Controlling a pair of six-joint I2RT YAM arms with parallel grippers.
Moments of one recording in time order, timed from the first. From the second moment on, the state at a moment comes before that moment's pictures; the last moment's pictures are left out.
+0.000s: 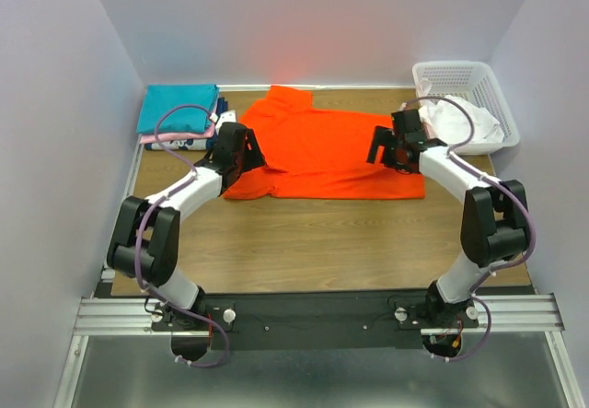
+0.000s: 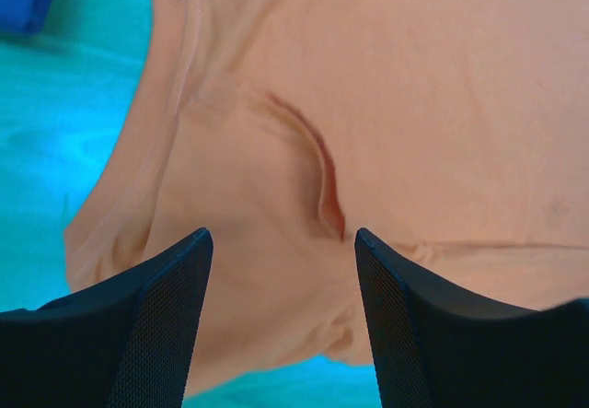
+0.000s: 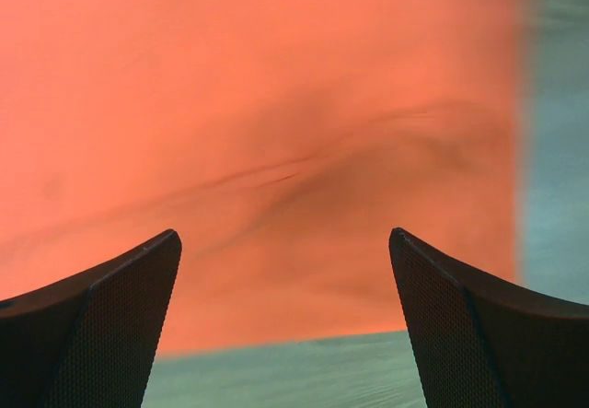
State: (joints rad) left arm -0.33 1.62 1.01 -0.05 -0.19 -0.53; right arm 0.20 1.70 1.16 -0.37 0.19 0.46
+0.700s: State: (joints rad) left arm -0.27 1.04 0.58 -0.18 -0.30 -0.73; right arm 0.79 2.33 1.86 -0.21 -0.10 -0.13
